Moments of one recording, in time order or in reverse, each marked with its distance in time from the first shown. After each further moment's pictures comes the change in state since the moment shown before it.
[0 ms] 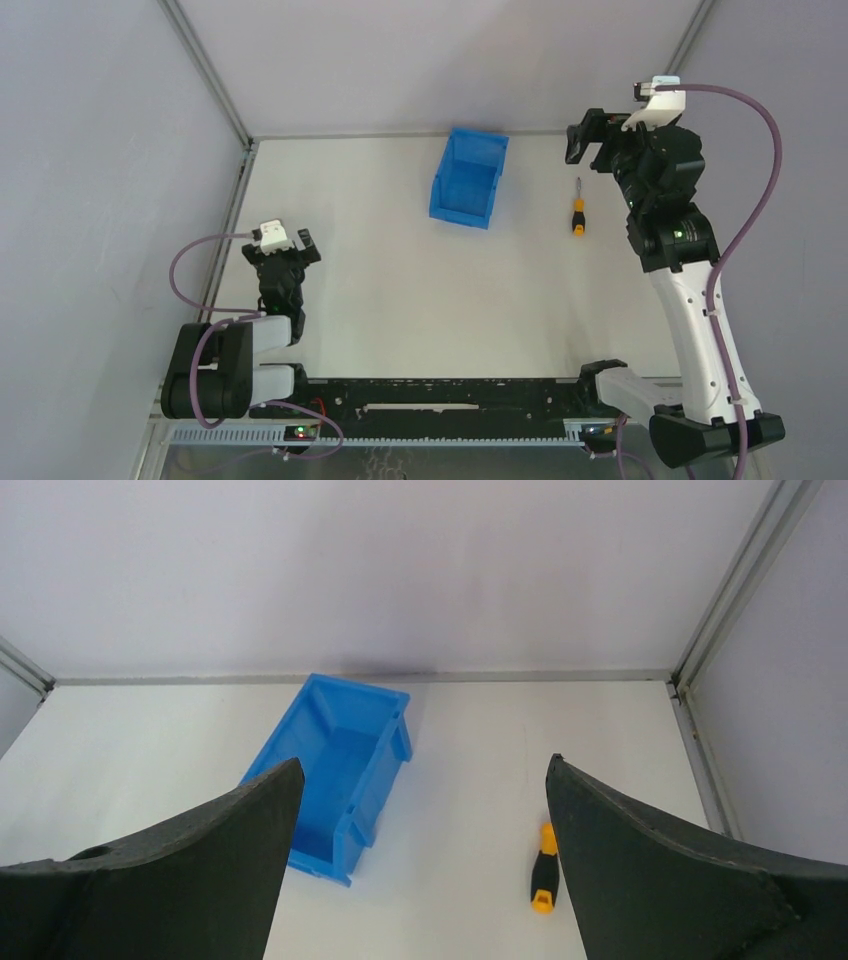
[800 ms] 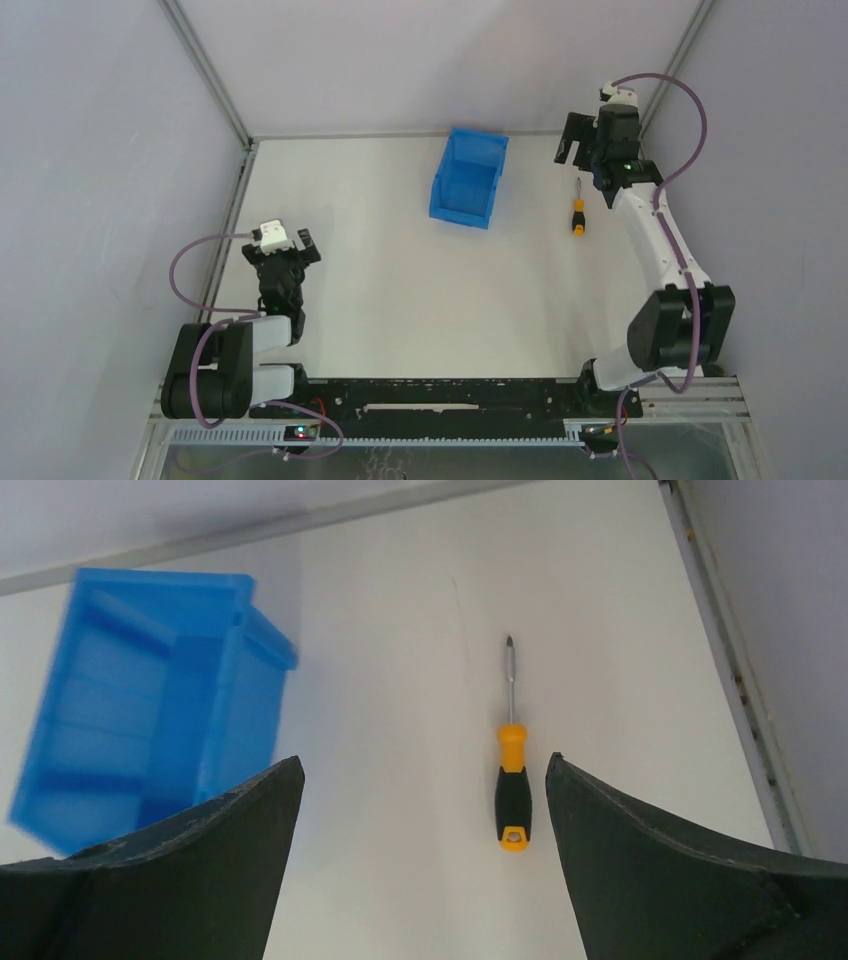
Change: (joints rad) left arm 0.000 0.000 0.000 0.000 0.000 0.000; right arm -0.093 0.402 0.011 -0.020 0.080 0.074
